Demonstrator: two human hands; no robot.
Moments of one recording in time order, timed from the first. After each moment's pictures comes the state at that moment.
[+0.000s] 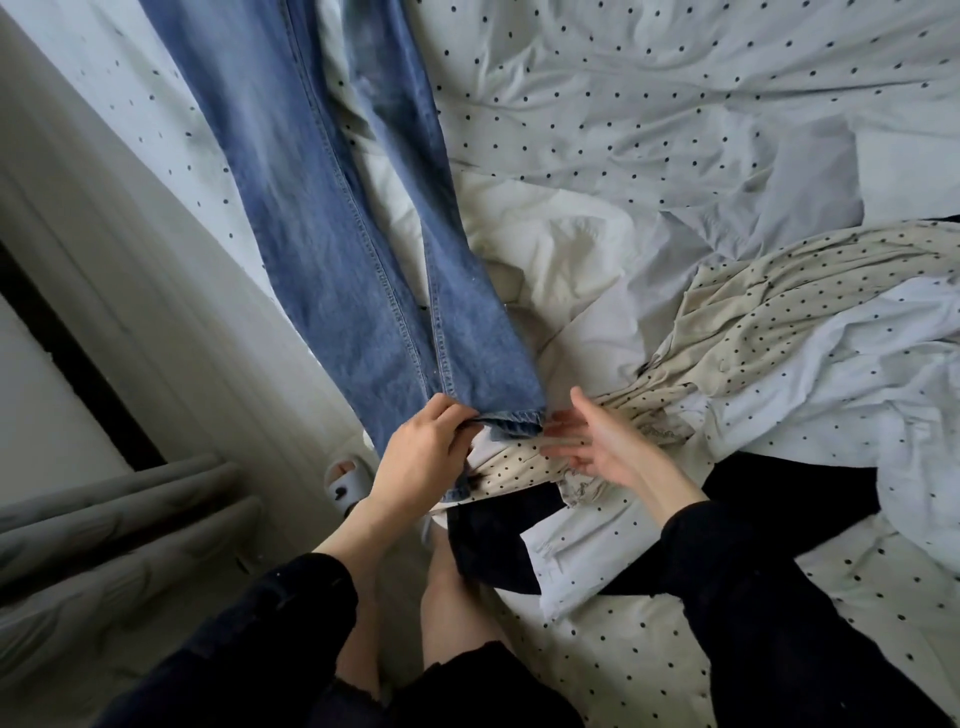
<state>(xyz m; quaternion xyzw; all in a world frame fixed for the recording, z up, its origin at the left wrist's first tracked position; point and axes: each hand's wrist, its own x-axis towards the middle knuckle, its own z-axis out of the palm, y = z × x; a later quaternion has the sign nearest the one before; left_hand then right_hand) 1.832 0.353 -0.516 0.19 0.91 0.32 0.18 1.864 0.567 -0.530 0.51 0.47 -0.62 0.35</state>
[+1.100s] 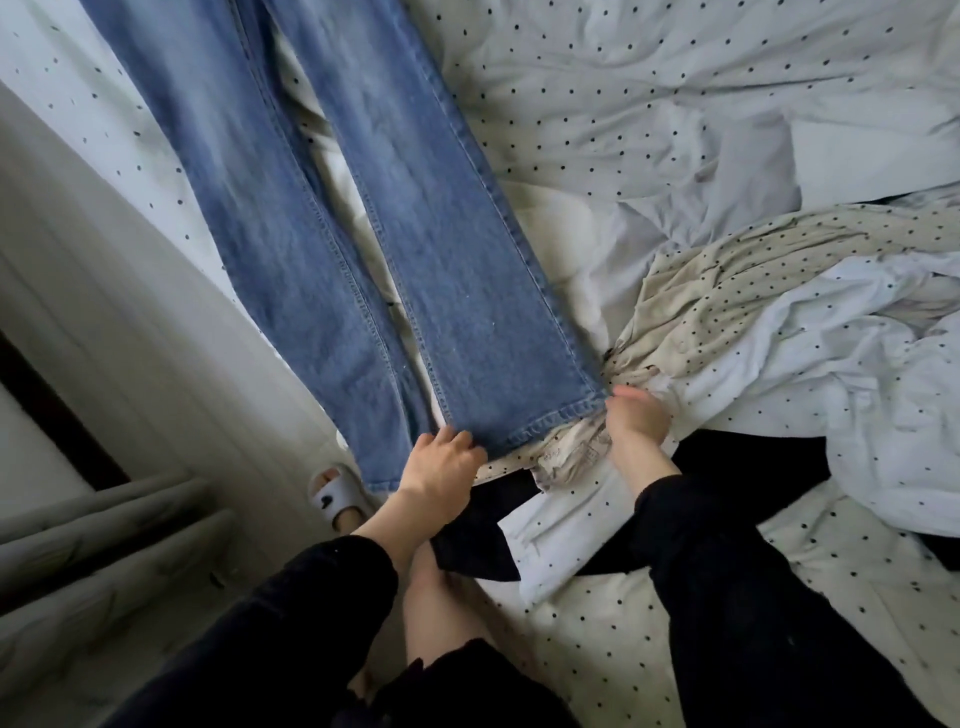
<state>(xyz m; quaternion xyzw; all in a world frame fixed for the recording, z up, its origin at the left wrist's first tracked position) 1.856 0.383 -0.532 0.37 0.85 0.00 0.37 1.877 0.595 -0.533 0.67 0.63 -0.38 0.07</state>
